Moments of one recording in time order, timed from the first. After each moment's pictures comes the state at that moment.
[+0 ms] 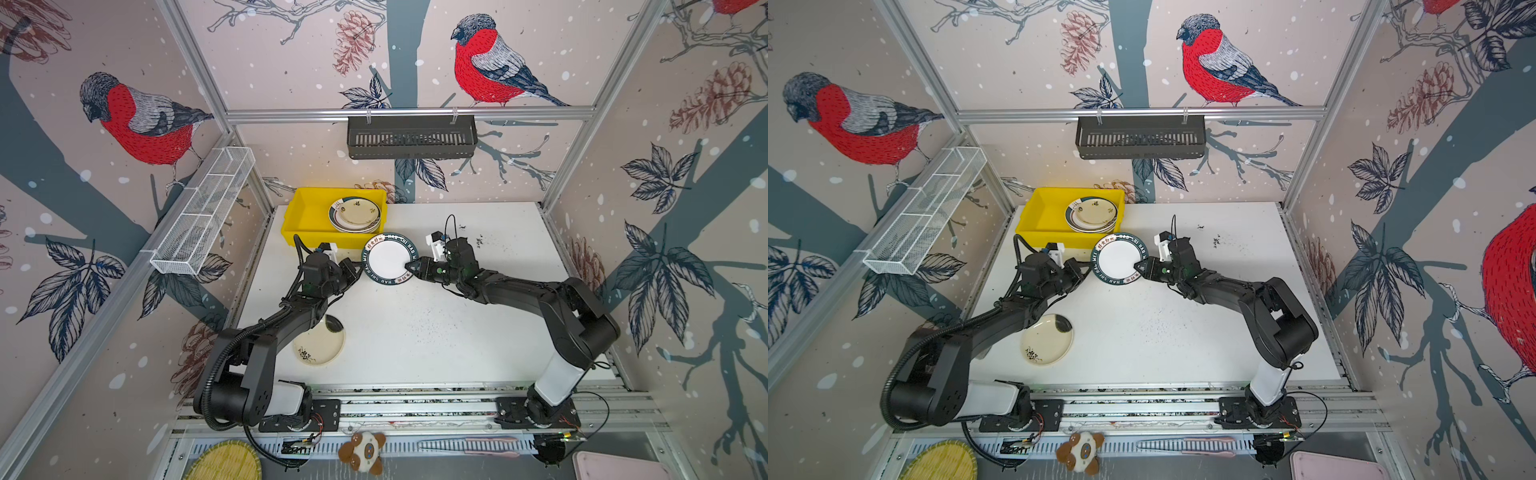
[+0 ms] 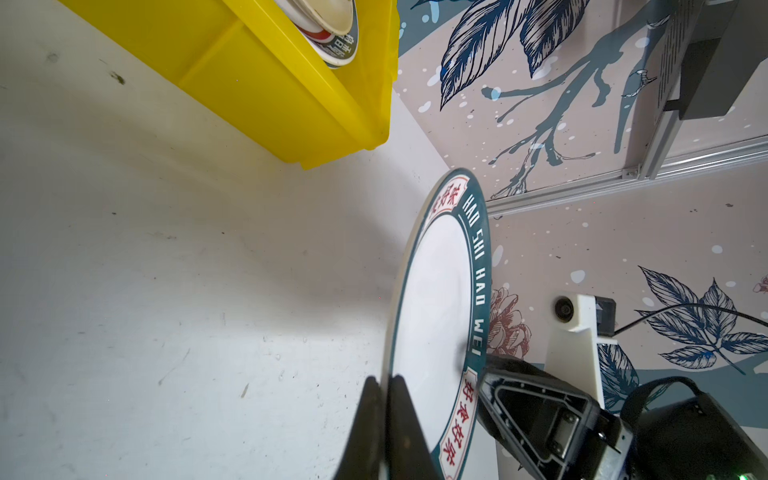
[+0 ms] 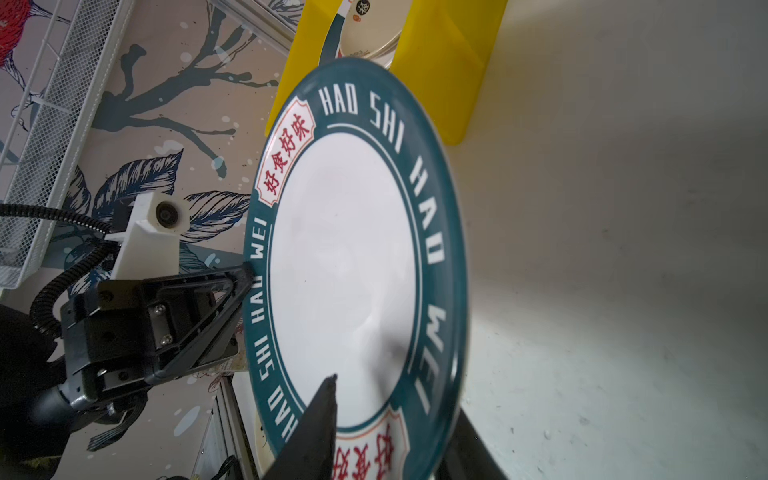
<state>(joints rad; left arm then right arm) -0.20 1.38 0.59 0.38 0.47 -0.94 0.59 1.75 0.96 0.32 -0.46 0.73</state>
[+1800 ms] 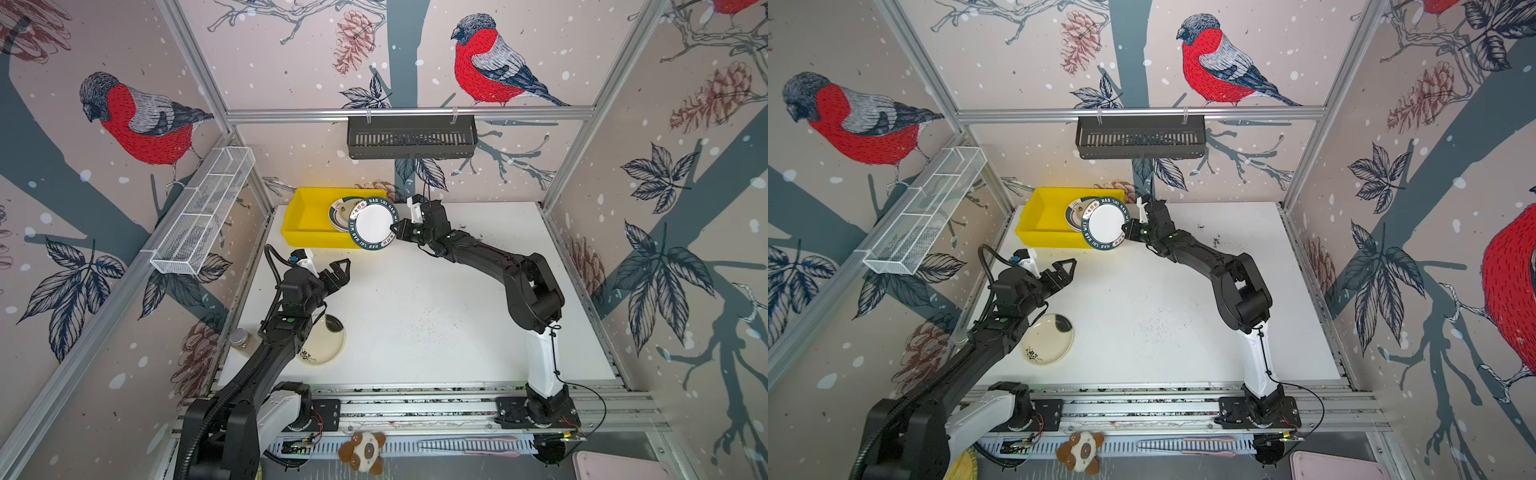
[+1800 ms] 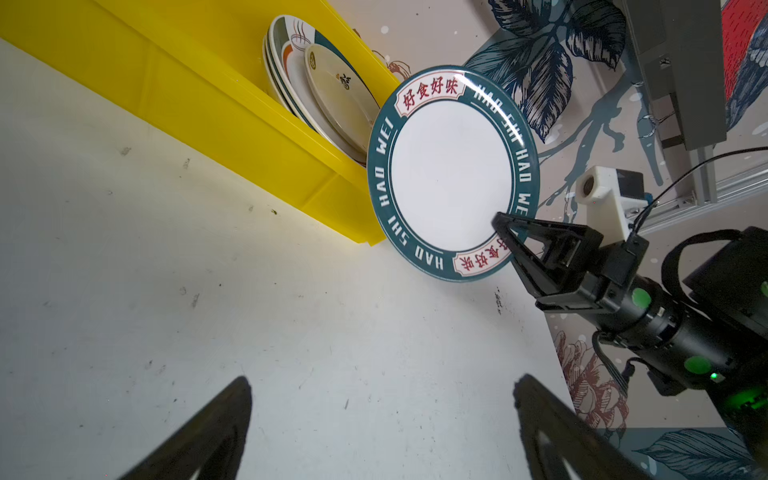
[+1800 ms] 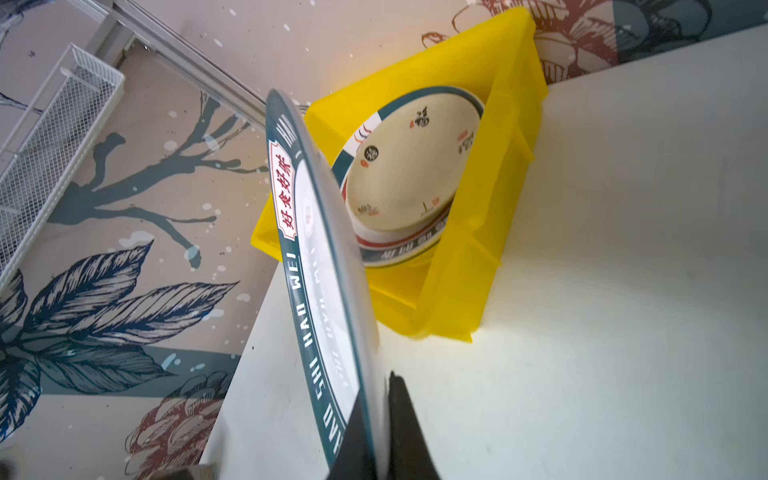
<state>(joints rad) -0.11 1.02 0.46 0.21 0.26 -0.73 0.59 2.15 1.67 0.08 -0.35 0.66</state>
